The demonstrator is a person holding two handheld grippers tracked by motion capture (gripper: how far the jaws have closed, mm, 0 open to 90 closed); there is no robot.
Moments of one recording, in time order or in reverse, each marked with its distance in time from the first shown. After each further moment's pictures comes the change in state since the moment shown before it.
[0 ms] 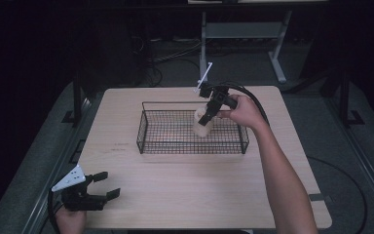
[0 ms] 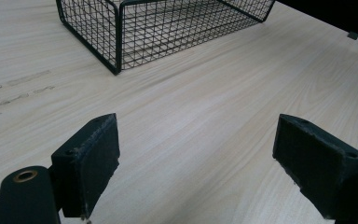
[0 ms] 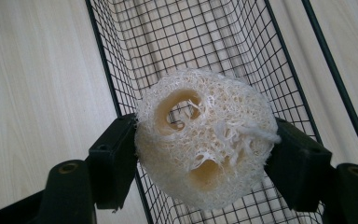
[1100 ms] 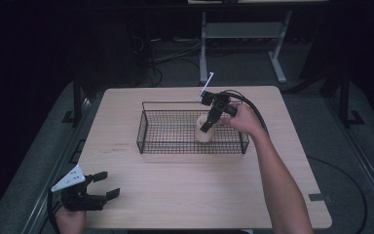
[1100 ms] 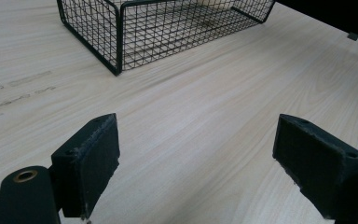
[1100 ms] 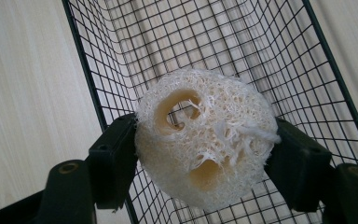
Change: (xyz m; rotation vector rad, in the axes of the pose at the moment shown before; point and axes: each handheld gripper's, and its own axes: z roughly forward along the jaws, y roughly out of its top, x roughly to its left) left arm 0.000 0.000 -0.001 -0.004 0.001 -0.003; right arm -0.009 -0.017 0.033 0.024 0.033 0.052
